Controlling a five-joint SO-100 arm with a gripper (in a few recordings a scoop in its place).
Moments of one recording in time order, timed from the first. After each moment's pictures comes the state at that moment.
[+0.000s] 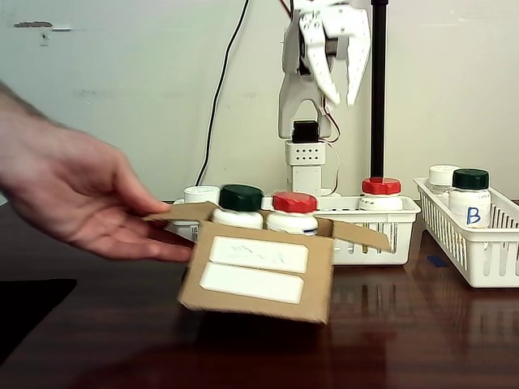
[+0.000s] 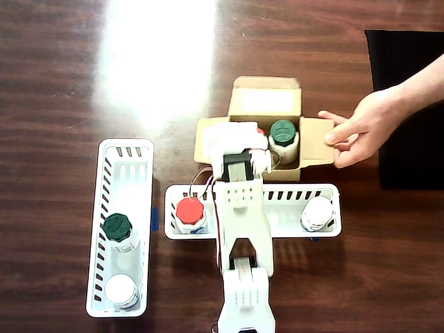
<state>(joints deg) 0.3 73.7 21.4 90.8 94.7</state>
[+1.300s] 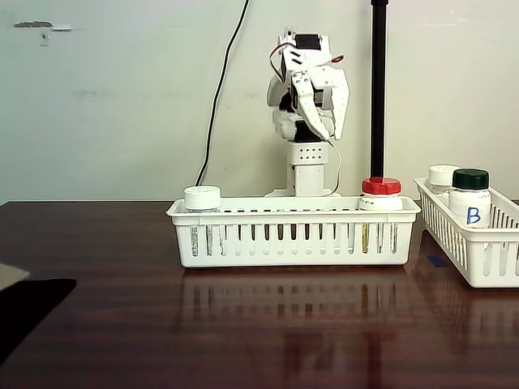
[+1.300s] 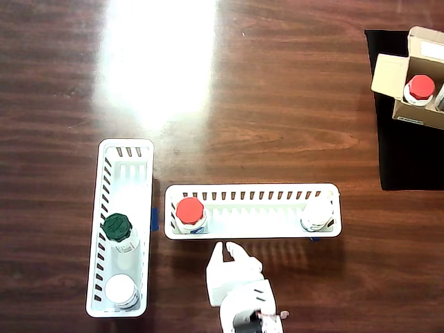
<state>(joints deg) -4.7 182.0 143.4 68.3 95.9</state>
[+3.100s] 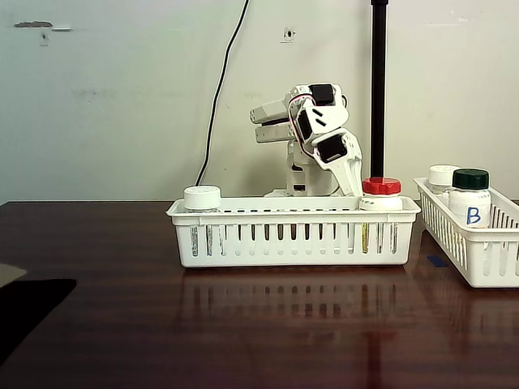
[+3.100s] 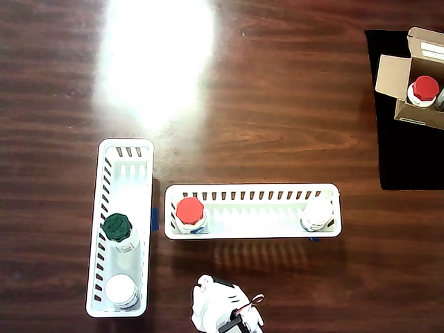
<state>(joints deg) -24.5 192.0 169.6 65.9 46.9</state>
